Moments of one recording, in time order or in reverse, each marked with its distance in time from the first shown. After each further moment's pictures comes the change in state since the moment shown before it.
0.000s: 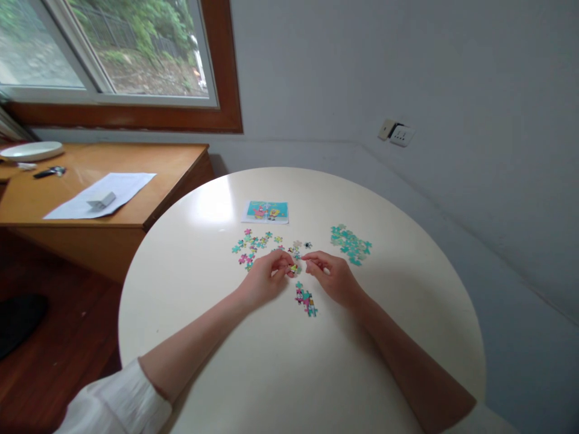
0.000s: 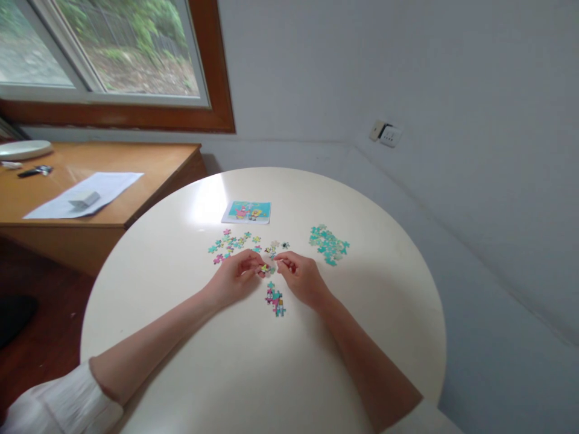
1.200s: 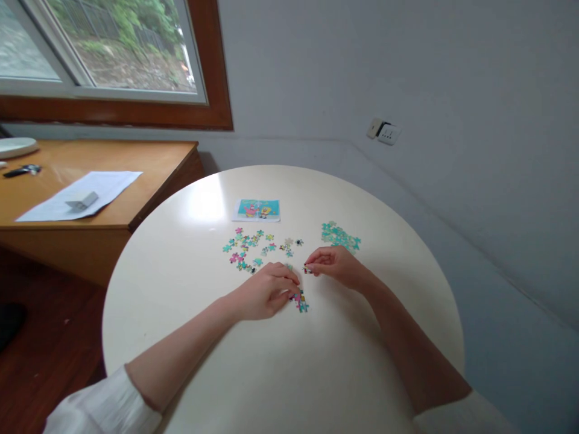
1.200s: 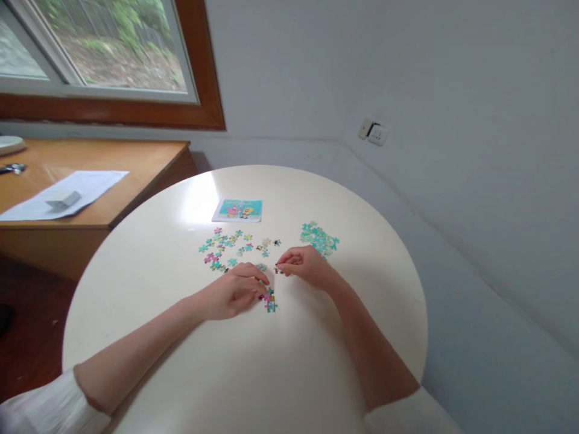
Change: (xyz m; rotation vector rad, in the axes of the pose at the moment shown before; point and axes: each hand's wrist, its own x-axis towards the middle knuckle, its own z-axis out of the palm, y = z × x) left_hand -0.009 0.014 -0.004 0.469 -0.380 0.491; right_hand 0.010 0.006 -0.035 0.322 -0.277 0.313
